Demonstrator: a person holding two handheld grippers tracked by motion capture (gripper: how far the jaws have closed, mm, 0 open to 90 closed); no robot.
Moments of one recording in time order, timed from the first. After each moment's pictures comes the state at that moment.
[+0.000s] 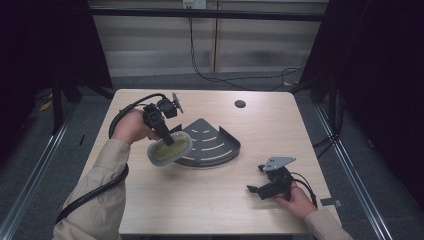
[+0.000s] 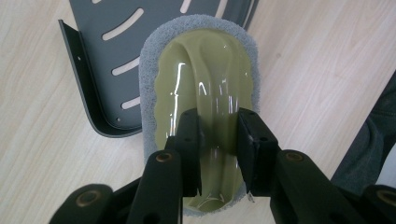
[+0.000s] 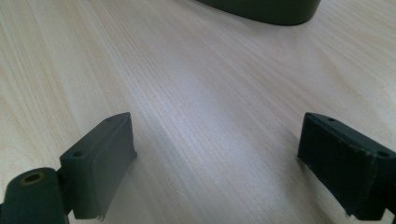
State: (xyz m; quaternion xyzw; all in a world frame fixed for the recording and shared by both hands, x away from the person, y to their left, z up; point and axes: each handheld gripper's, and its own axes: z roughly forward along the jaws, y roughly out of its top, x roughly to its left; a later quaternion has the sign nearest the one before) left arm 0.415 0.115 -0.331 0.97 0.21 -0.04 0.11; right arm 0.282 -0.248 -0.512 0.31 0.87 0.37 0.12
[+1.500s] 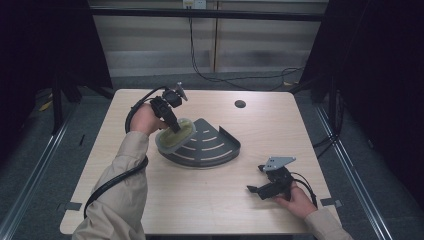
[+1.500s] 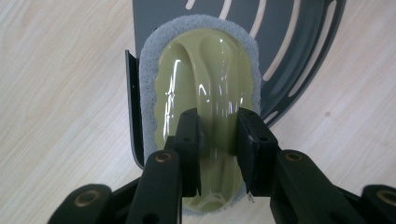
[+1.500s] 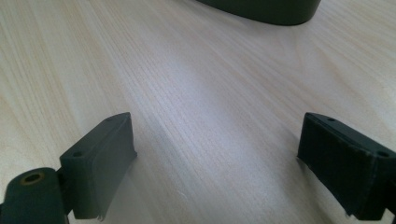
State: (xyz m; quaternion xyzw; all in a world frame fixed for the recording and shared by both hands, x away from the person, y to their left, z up) left arm 0.452 0.102 -0.346 0.95 0.29 0.01 0.13; right arm 0.282 -0.248 -0.512 0.31 0.87 0.37 0.12
